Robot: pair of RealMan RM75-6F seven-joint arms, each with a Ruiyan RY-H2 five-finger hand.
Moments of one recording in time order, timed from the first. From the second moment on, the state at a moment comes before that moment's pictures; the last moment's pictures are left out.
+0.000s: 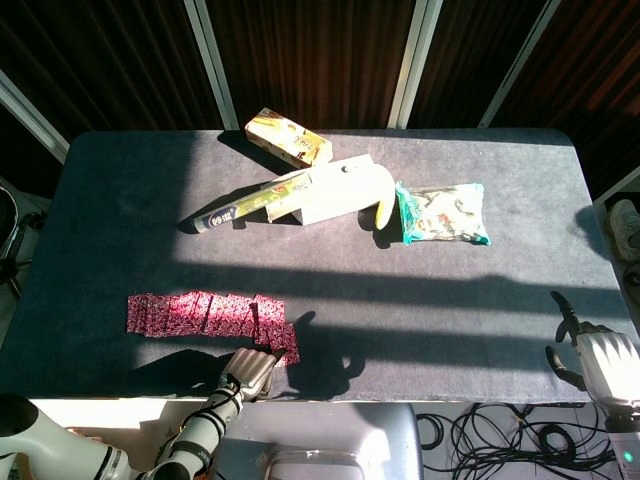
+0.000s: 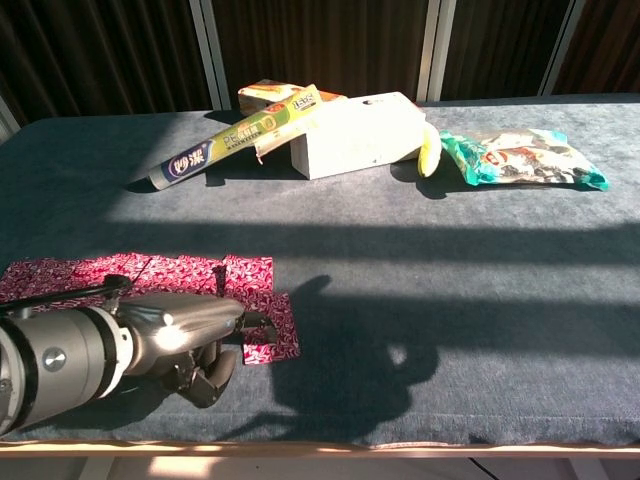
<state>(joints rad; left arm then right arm) -0.90 -1.63 -0.07 -2.03 0.35 1.18 0.92 0.06 -1.05 0.02 -1.63 -1.54 1.47 -0.04</state>
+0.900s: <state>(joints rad) -0.91 -1.50 -0.07 -2.05 0.39 1.14 0.74 0.06 -1.06 0.02 -1.64 -1.54 1.46 -0.07</state>
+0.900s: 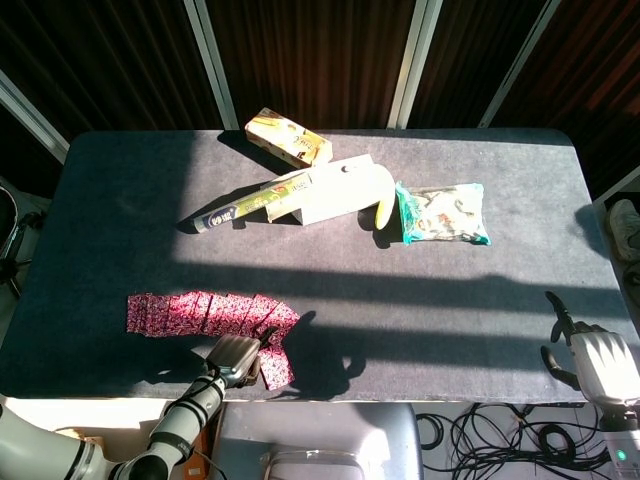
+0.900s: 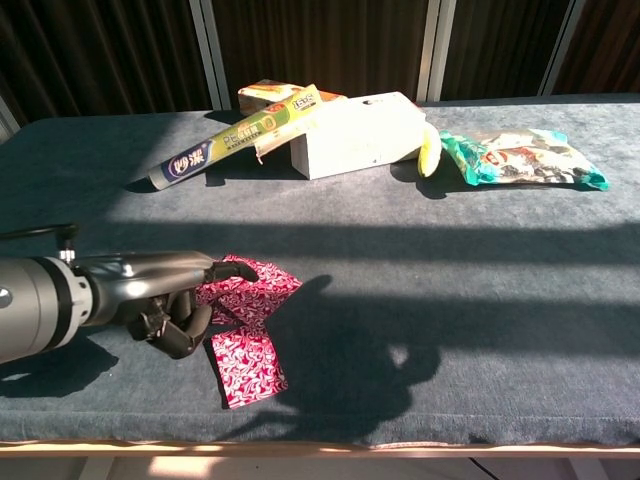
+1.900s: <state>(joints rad) -1.05 -1.61 -0.08 -1.96 0.19 1.07 0.79 0.05 -1.04 0.02 -1.63 -1.55 1.48 -0.02</state>
